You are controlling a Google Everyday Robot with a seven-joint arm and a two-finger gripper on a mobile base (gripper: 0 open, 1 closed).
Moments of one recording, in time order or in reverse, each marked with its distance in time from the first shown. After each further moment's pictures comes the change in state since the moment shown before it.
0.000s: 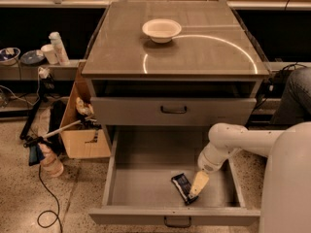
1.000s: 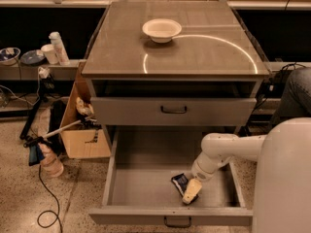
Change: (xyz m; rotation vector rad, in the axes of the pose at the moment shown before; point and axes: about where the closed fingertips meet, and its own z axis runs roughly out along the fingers) arm -0.001 0.021 0.033 0.006 0.013 0.085
